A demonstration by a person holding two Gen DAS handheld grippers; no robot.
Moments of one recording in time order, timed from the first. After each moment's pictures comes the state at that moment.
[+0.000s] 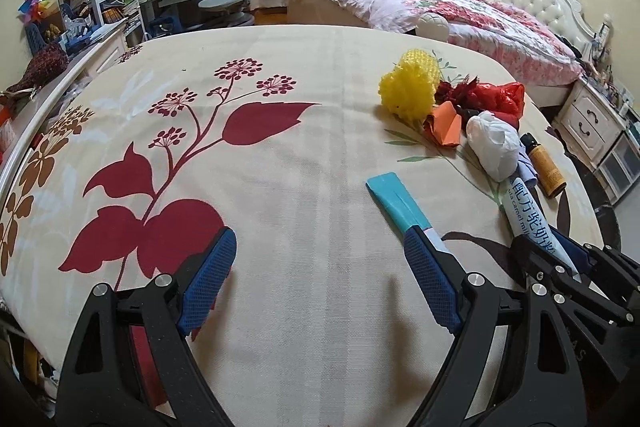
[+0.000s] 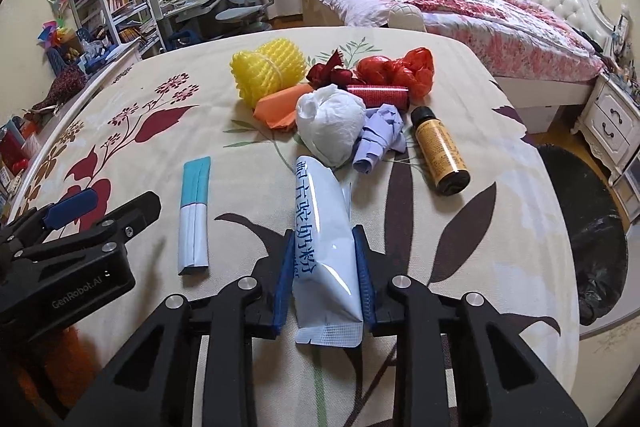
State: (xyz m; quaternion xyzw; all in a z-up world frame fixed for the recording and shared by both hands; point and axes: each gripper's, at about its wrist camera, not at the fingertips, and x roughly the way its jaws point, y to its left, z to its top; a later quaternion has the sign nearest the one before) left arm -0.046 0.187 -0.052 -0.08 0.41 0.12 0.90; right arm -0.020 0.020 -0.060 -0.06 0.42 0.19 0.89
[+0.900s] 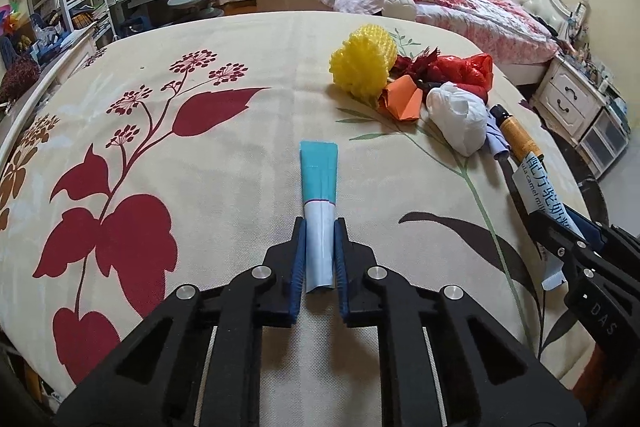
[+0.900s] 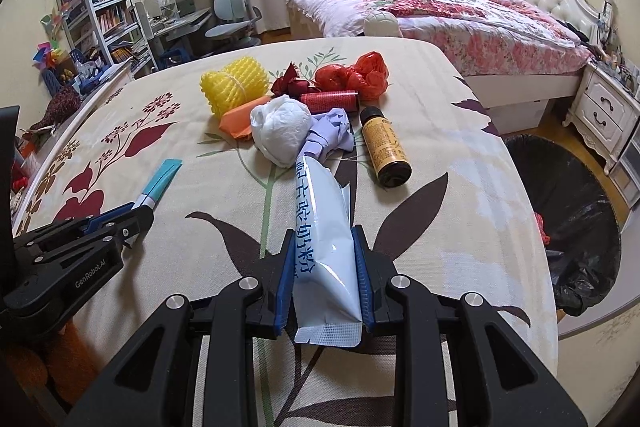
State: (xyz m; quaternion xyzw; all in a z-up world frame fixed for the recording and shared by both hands) left arm -0.040 0.166 -0.061 -0.07 0.43 0.06 0.90; right arm -0.022 -0.018 -0.055 -0.03 0.41 0.18 0.89
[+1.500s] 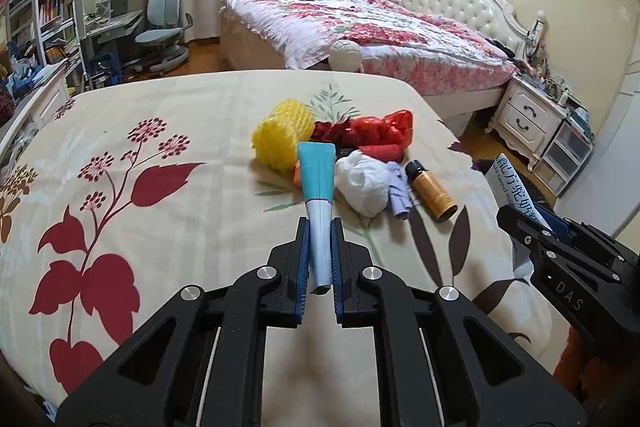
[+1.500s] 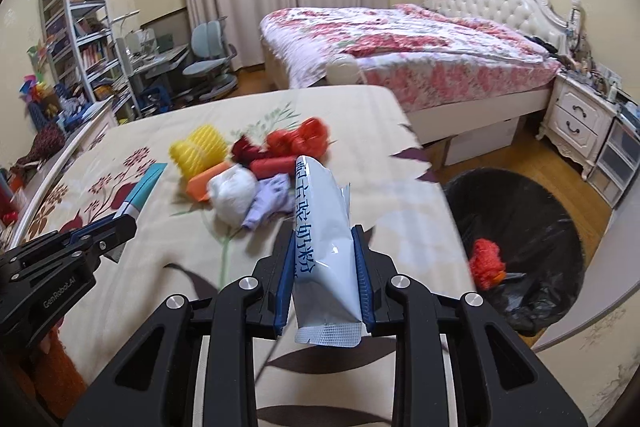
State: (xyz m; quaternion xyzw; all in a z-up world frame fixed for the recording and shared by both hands) left arm -0.031 0.122 -0.008 -0.06 0.36 0.00 0.93; right arm -0.011 -0.070 -0.013 -0.01 0.35 0.12 0.93
